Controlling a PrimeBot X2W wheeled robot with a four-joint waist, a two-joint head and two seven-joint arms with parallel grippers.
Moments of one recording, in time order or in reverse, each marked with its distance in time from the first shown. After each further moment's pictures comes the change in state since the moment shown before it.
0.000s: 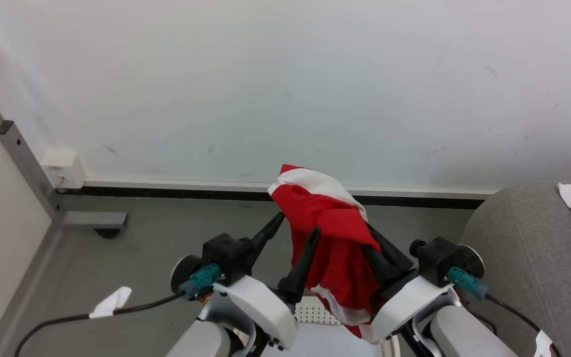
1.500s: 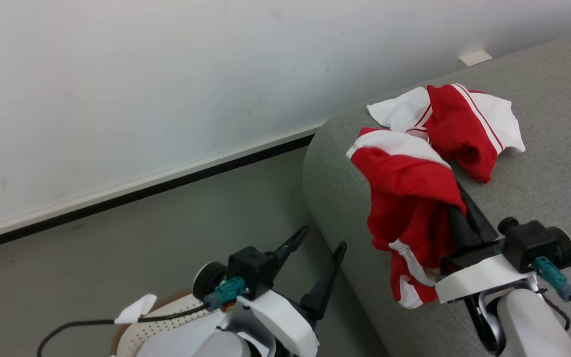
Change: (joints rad) left arm 0.002 -0.005 -0.087 0.016 -0.008 0.001 -0.028; right arm 0.090 -0.001 -0.400 -0.182 -0.261 0.000 0.000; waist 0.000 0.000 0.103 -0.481
